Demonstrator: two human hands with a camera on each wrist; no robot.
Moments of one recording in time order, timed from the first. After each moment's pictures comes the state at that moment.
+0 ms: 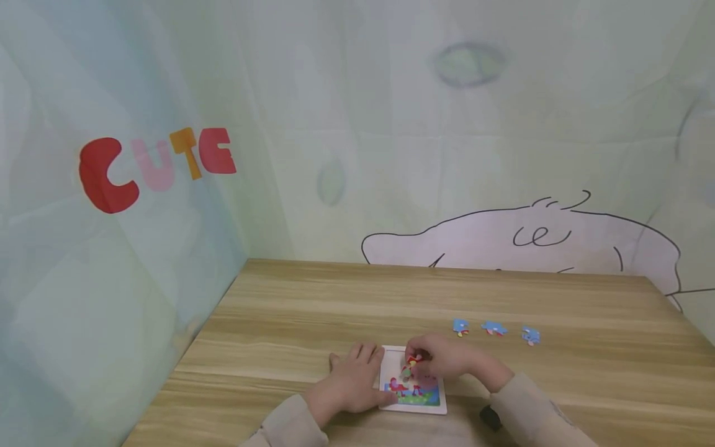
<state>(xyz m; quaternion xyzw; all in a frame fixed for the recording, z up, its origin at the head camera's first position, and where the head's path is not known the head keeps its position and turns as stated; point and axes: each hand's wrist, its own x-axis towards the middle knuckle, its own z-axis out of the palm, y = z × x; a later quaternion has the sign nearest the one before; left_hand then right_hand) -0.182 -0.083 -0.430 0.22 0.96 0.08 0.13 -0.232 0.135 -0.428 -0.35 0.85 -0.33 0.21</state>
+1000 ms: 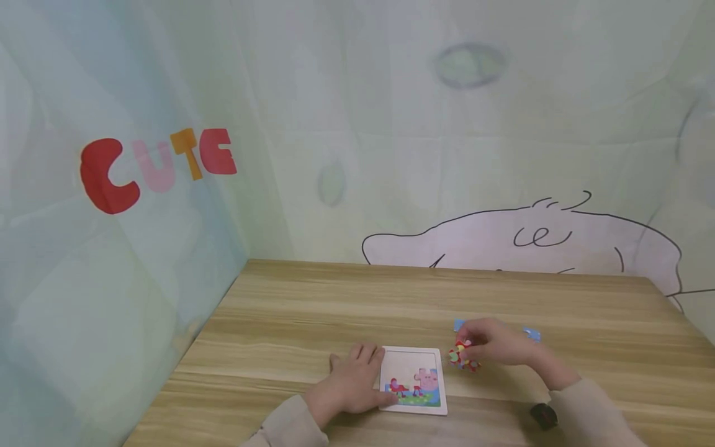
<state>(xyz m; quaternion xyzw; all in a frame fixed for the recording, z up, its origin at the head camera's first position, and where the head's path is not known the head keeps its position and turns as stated) -0.182 -0.083 -0.434 0.22 0.97 0.07 0.11 -0.231 0.218 -0.412 -0.29 0.86 -0.38 0.16</state>
